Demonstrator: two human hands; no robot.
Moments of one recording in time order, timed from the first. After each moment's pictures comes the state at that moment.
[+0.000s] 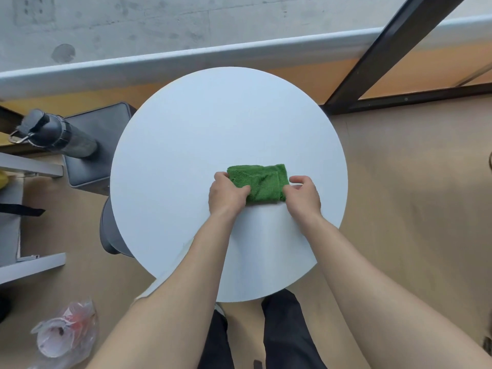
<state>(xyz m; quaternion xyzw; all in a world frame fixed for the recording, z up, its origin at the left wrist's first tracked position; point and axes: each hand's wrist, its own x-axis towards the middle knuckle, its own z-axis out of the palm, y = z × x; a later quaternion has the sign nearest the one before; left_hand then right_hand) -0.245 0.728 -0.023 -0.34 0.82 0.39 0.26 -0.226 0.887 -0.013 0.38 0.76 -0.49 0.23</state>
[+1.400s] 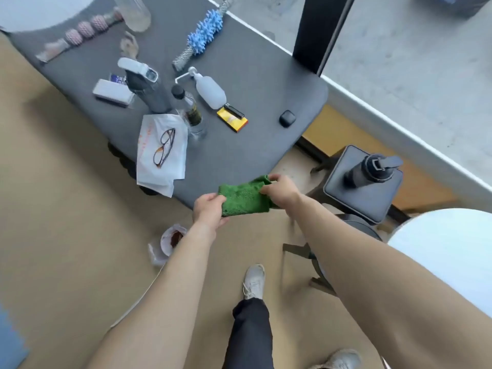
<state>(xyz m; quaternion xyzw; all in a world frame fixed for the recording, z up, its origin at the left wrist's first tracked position) 0.046 0.080 0.065 -0.67 0.37 0.63 -0.10 -0.113 0.160 0.086 -0.06 0.77 -0.36 0.52</state>
